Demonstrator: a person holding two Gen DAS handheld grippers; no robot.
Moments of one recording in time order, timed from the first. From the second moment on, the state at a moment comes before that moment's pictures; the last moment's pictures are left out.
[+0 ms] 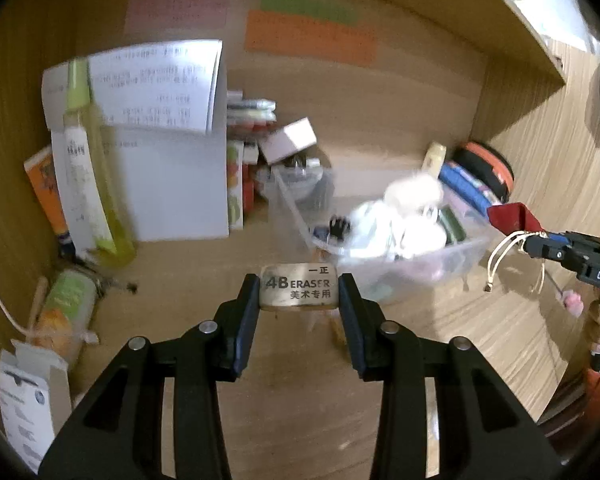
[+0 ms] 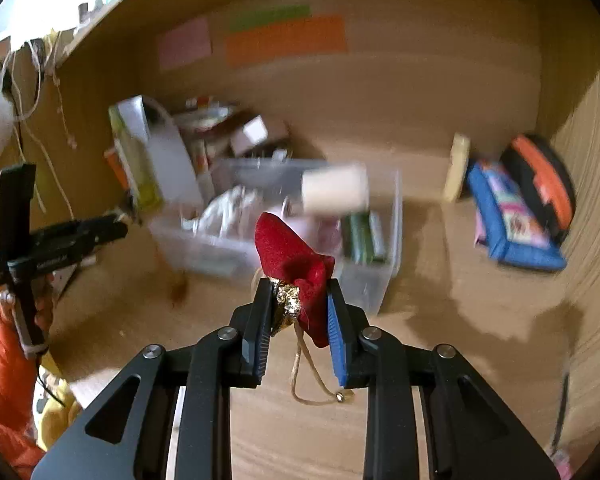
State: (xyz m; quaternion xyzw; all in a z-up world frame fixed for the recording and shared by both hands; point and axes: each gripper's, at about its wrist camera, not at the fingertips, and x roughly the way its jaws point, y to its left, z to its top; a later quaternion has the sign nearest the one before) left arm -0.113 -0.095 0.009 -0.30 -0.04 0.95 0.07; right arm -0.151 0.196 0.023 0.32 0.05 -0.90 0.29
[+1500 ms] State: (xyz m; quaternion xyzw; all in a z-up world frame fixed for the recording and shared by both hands) left arm -0.253 -0.051 -0.009 -0.36 -0.03 0.93 0.09; right arm -0.239 0.169 -0.010 0.37 -0.01 -0.88 0.30
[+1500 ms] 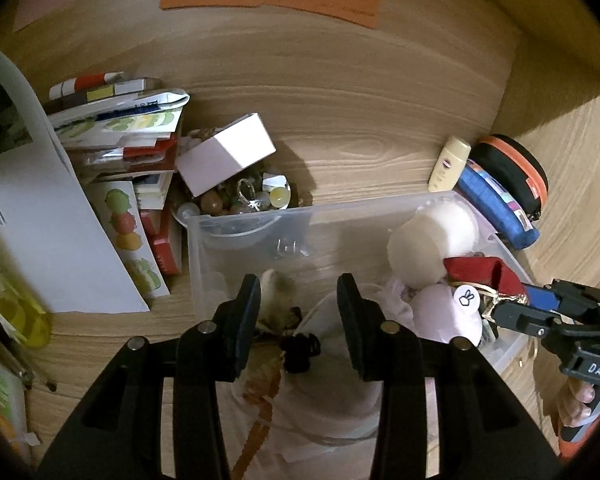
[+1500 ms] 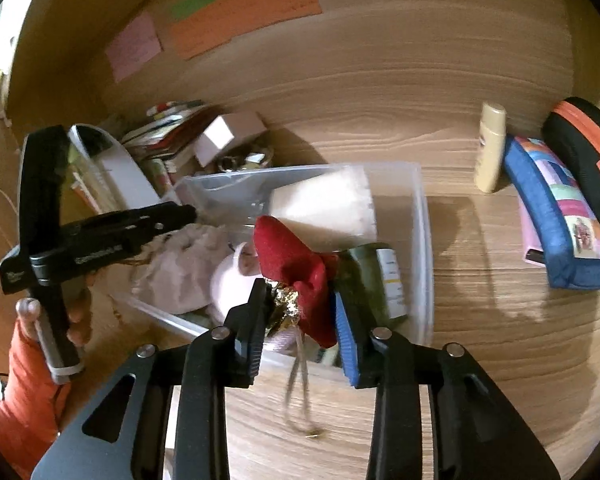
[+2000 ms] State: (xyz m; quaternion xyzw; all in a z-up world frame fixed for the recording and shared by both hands) left arm -0.214 -0.062 0.026 -0.30 -0.04 0.95 0.07; right arm -0.218 0.163 0.004 0.31 0.03 -0.91 0.27
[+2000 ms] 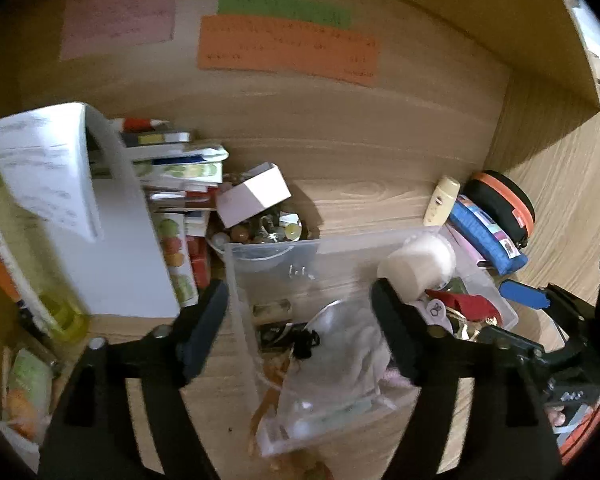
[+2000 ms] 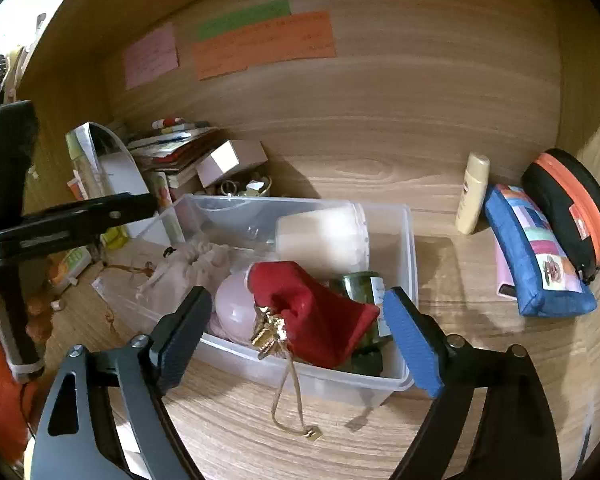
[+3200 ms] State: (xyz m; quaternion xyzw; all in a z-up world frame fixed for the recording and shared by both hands) left arm -0.105 -0.085 -0.039 -0.37 0.02 0.93 0.04; right arm -0.084 0.128 -0.032 0.34 0.10 -0.86 0.36
